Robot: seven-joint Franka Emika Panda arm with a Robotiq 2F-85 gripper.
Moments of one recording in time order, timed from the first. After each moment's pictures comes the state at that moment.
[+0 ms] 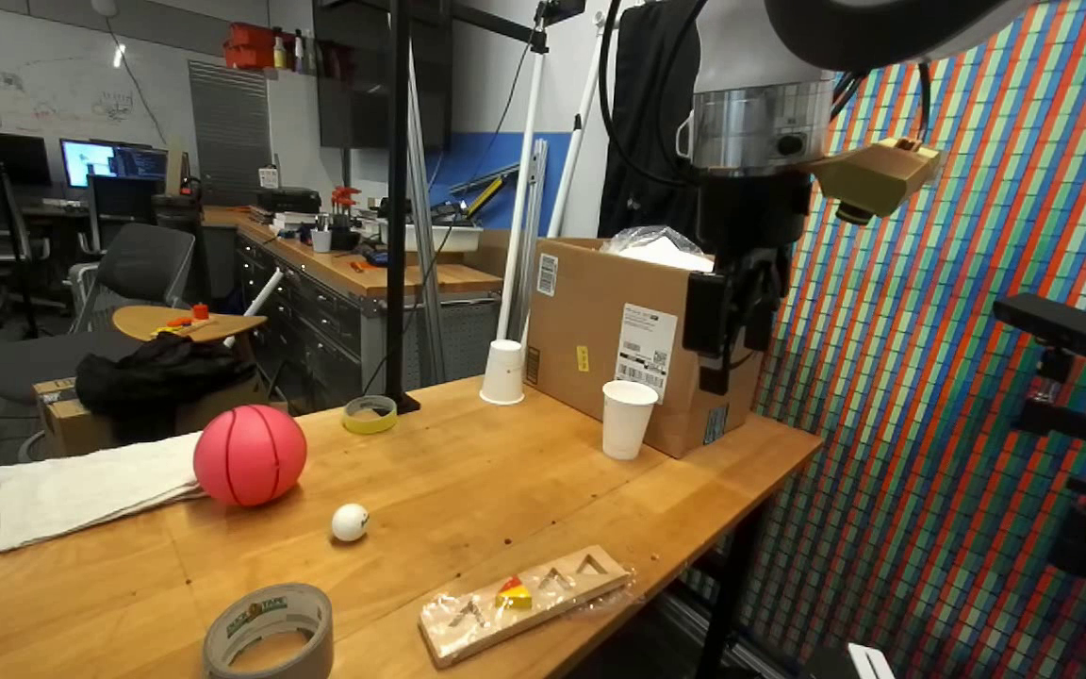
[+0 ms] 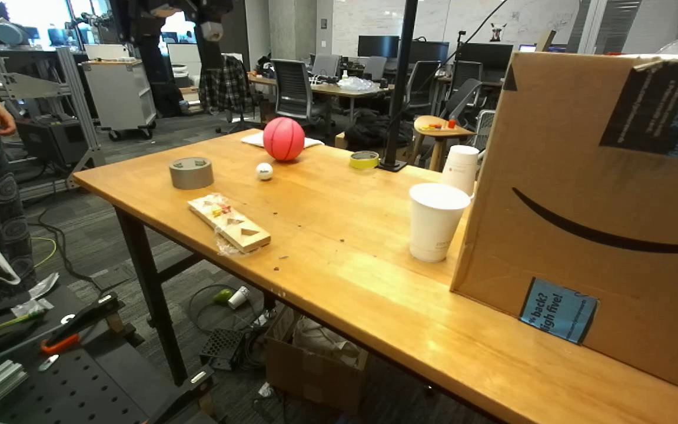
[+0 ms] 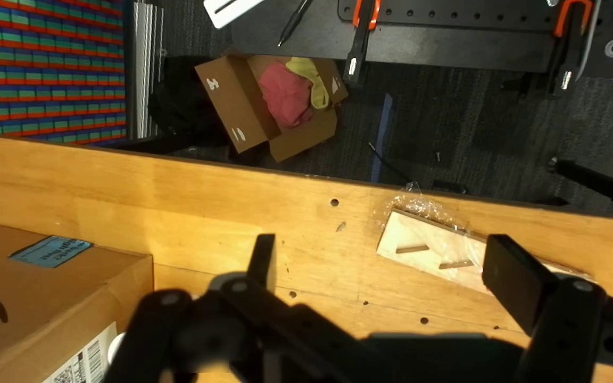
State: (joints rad) arm -0.01 -0.80 0.06 -2.57 -0.21 1.74 -0.04
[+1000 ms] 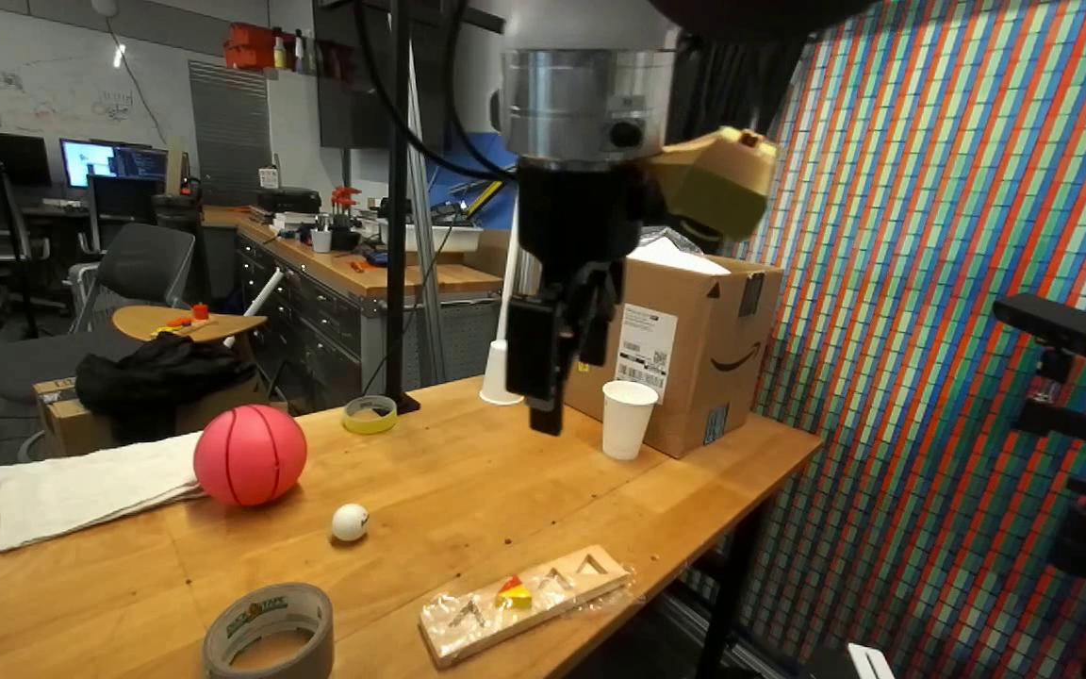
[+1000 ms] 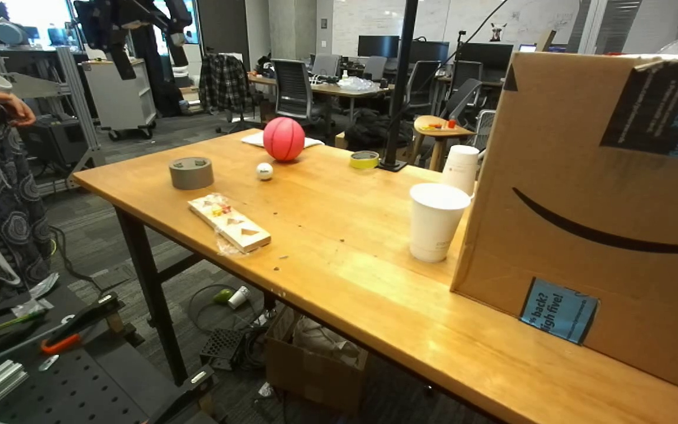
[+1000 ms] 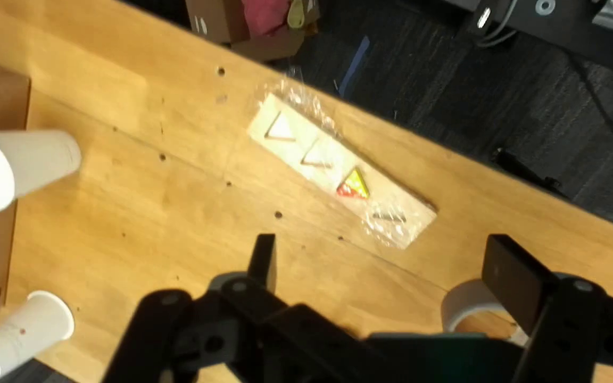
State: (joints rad) arm 0.19 -0.61 0.25 -2.47 -0.14 1.90 0.00
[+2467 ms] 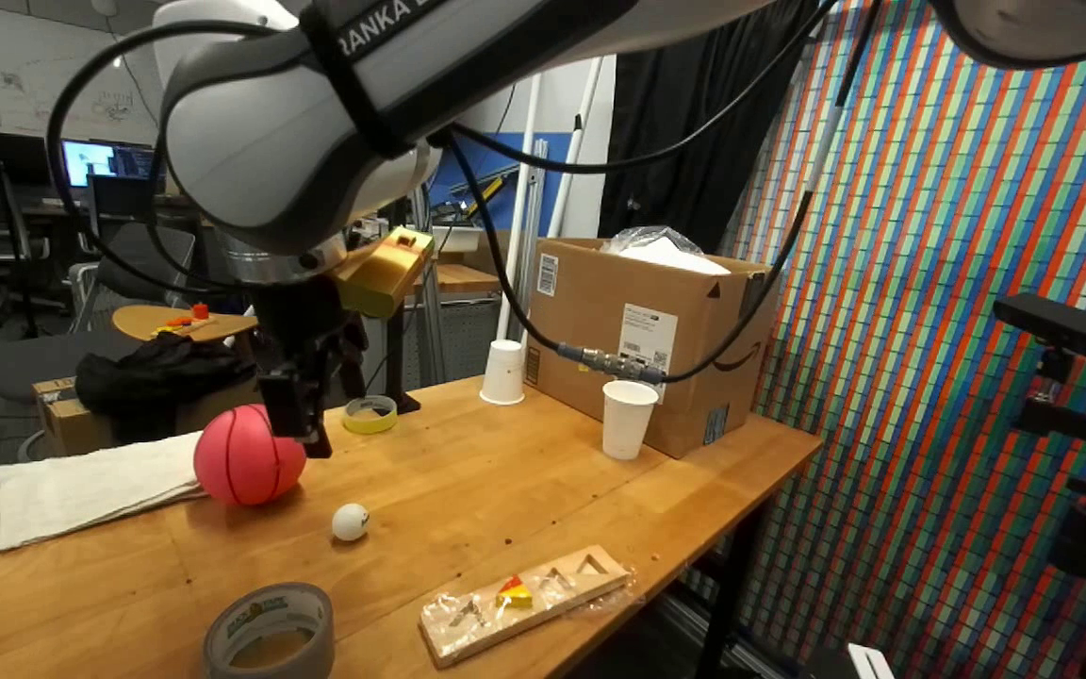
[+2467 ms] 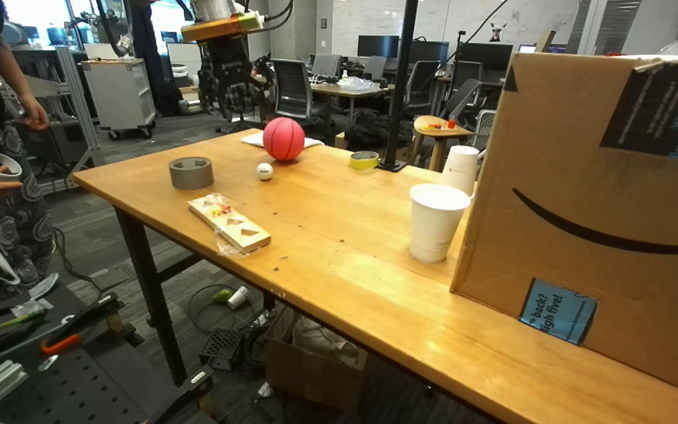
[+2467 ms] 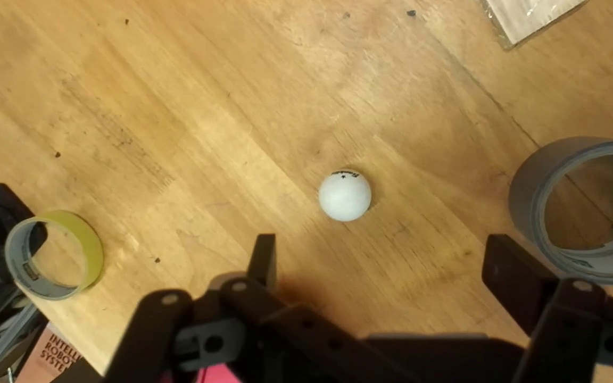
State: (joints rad) arm 0.20 0.24 0.24 -1.84 -0.37 2.03 -0.19
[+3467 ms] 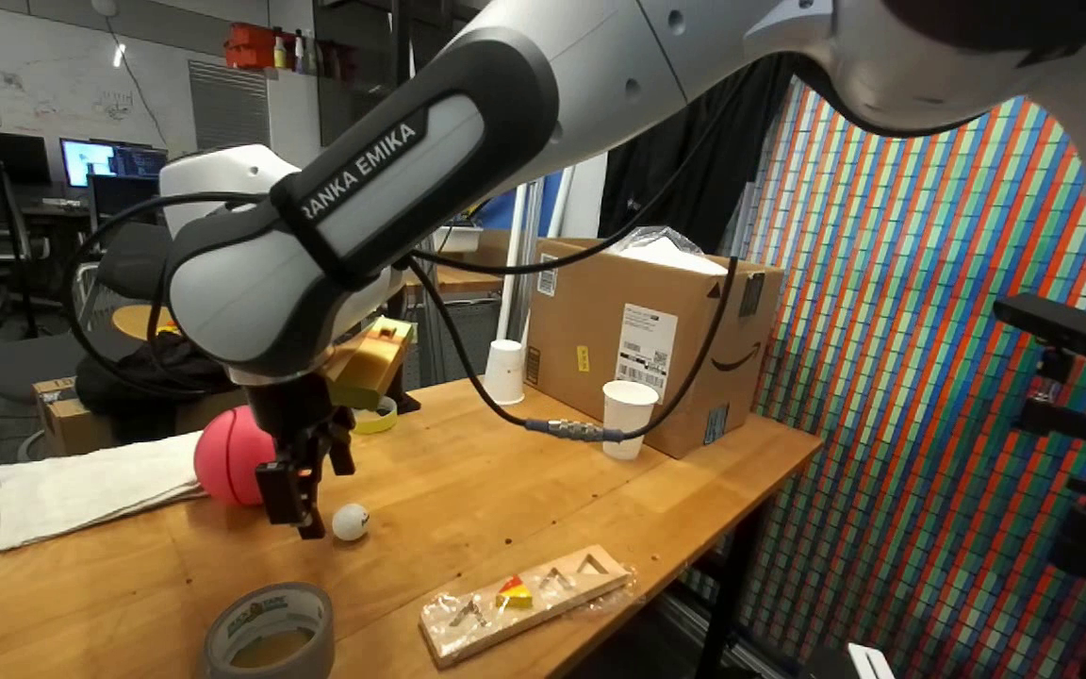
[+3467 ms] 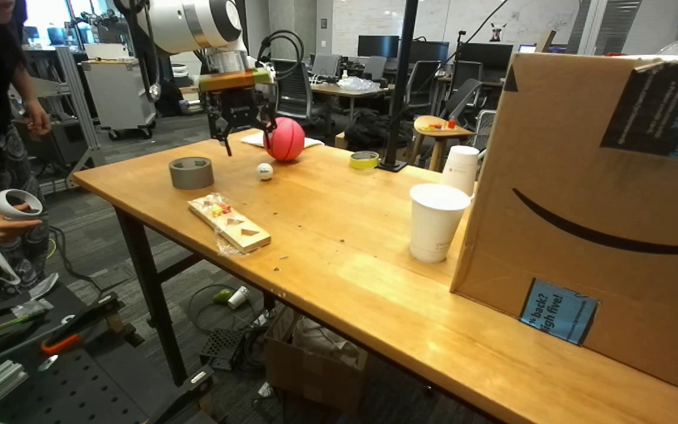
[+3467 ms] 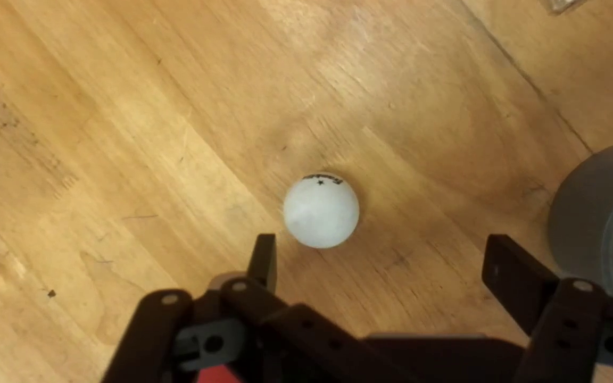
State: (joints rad) arm 0.22 0.43 0.21 -1.80 -0.37 2.11 -0.23
